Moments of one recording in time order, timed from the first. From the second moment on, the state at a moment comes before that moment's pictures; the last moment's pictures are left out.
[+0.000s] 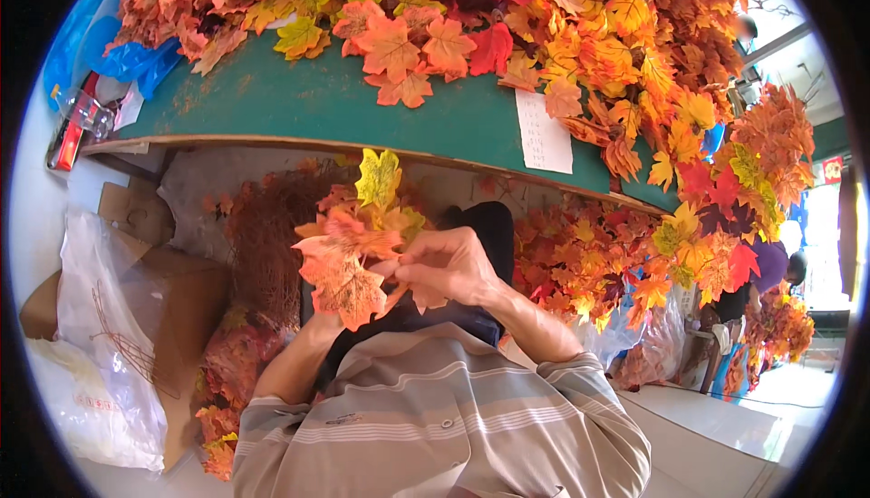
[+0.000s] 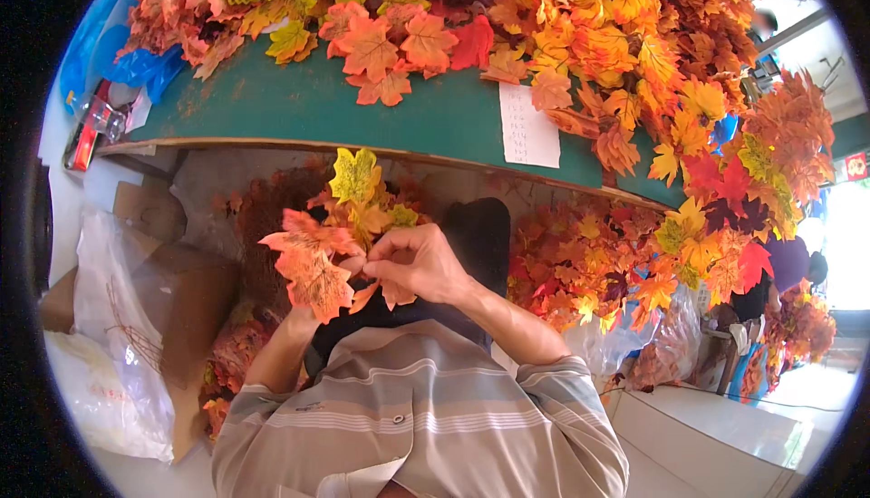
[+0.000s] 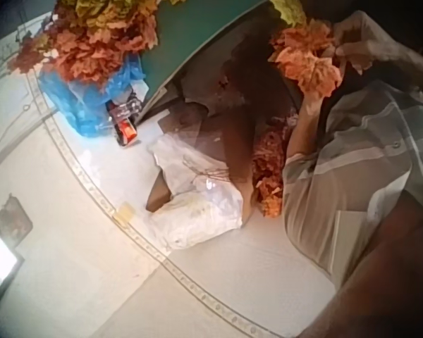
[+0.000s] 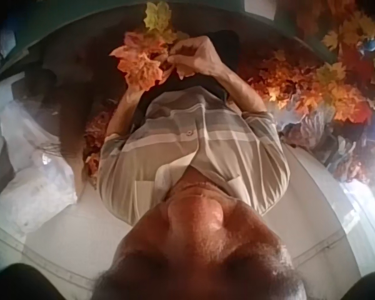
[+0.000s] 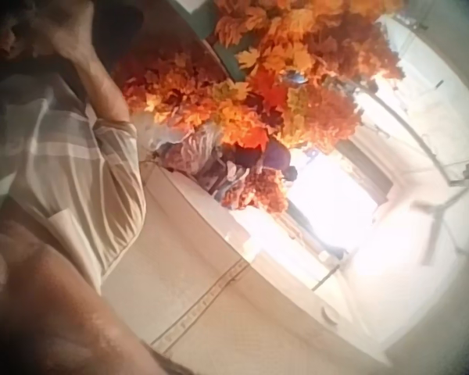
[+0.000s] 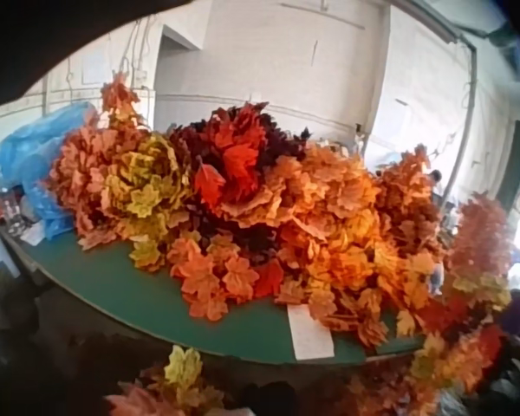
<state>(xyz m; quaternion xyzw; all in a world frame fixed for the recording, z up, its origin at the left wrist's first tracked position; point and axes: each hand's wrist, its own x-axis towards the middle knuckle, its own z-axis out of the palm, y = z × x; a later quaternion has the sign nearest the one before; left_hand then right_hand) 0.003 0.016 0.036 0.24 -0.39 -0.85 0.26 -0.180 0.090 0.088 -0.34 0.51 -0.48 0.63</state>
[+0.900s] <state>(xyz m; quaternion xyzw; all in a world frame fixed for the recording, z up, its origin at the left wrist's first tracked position) 0.004 0.005 0.037 0.32 -0.21 -0.91 0.13 -0.195 0.073 0.037 -0.23 0.51 -0.51 0.65</state>
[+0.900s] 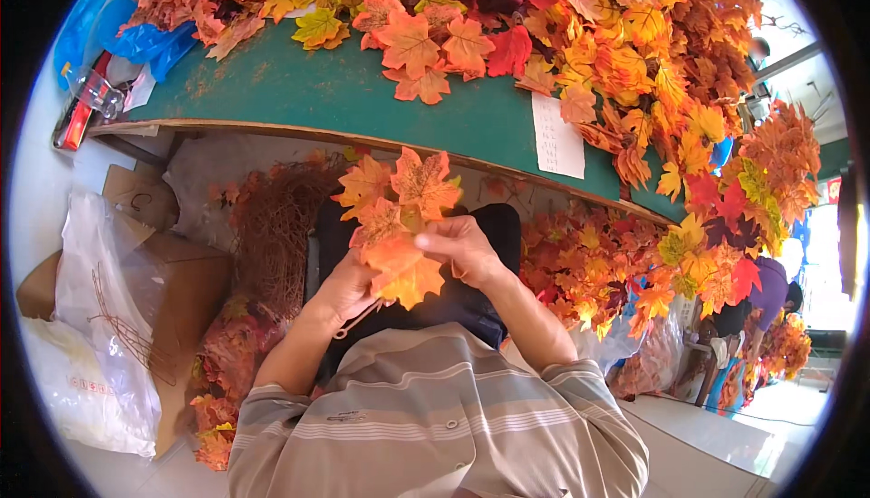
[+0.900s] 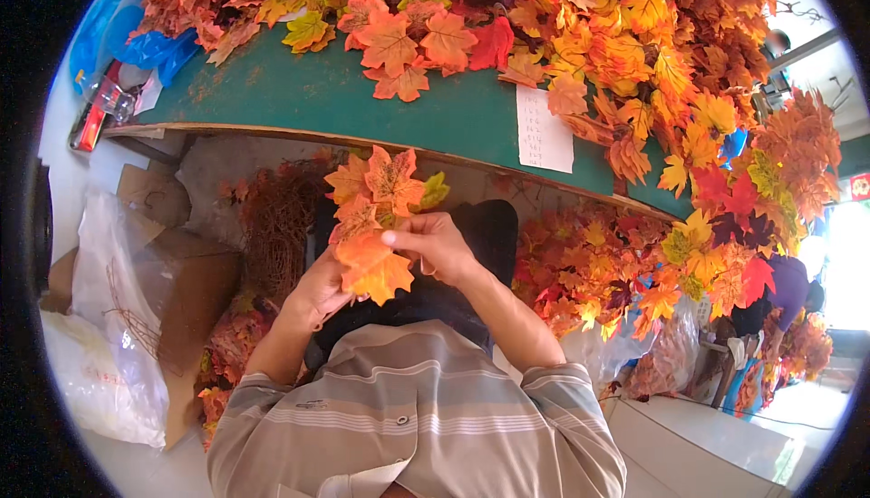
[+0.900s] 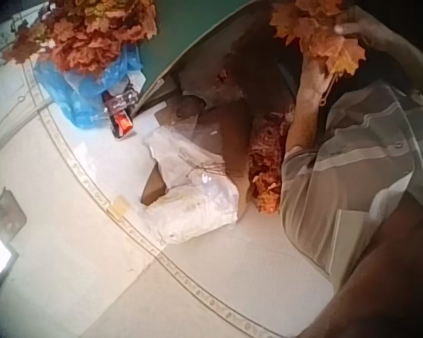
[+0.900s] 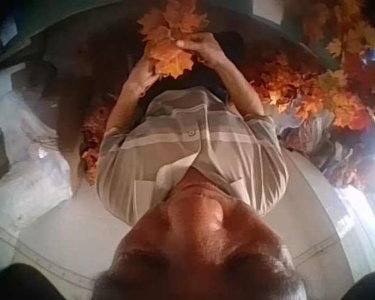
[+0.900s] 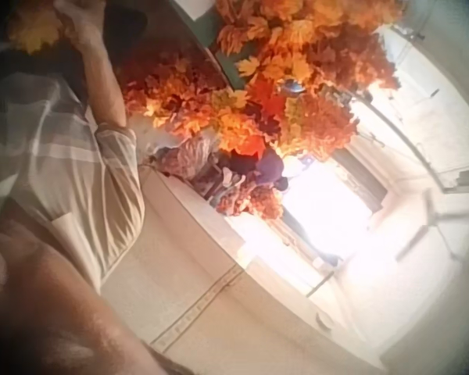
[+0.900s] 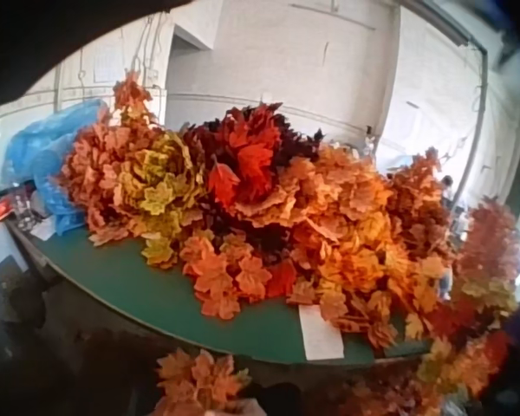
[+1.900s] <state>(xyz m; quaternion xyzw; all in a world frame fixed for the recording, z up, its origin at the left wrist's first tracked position) -0.003 0.001 0.029 0.23 -0.09 -0.96 0.14 -0.200 0.063 0.043 -0.44 0.54 -0.44 0.57</state>
